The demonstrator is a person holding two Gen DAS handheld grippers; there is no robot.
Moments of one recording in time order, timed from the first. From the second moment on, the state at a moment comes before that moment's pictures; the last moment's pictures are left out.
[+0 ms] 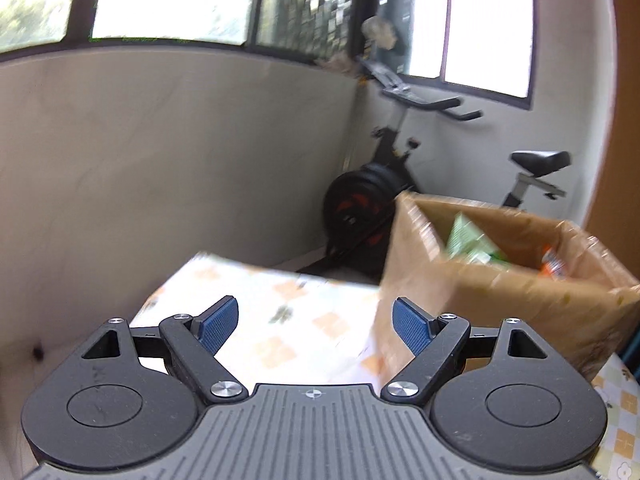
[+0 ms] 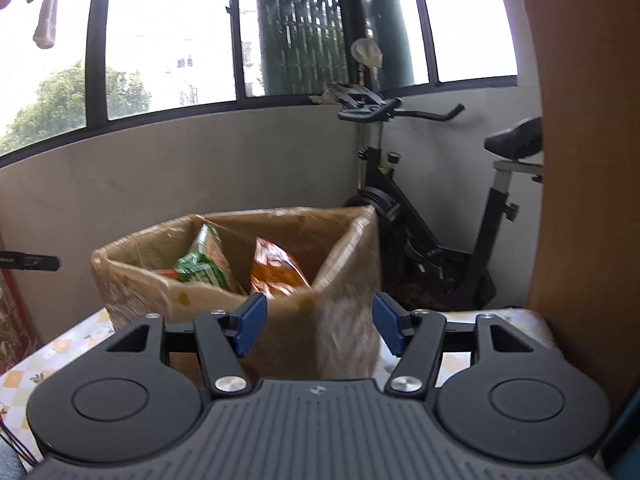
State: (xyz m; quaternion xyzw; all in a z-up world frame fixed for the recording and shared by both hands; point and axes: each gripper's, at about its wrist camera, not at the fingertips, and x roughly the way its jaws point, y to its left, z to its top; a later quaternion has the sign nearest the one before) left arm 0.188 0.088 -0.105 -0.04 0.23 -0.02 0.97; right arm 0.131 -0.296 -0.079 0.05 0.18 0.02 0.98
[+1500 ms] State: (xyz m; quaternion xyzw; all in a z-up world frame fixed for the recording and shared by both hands) left arm 0.147 0.101 -0.196 -0.15 0.33 0.03 0.93; right arm 0.146 -0.251 -0.220 0.06 0.40 0.11 0.91
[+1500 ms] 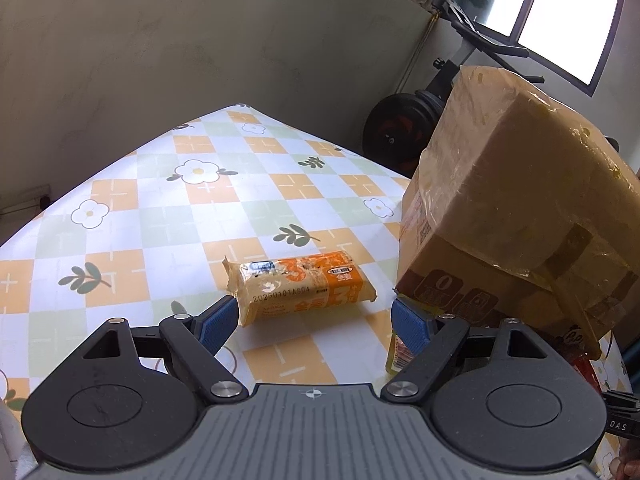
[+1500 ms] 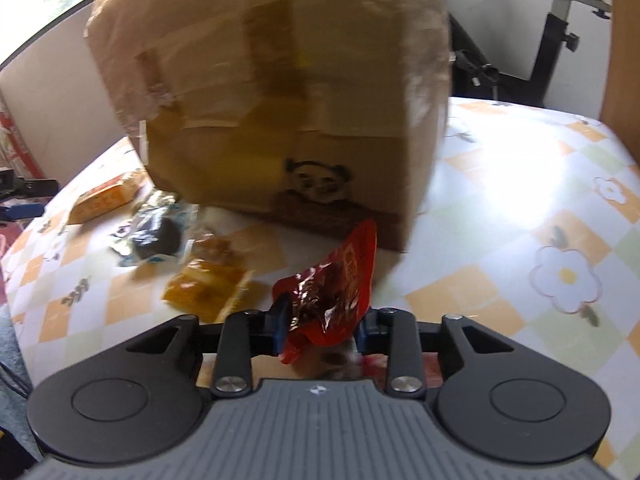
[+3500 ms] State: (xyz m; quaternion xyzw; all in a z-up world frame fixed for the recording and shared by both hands) left arm 0.226 0.101 -0.232 -0.08 0.39 0.02 0.92; right arm 0.133 -0.246 -0.235 0.11 0.34 0.14 0.92
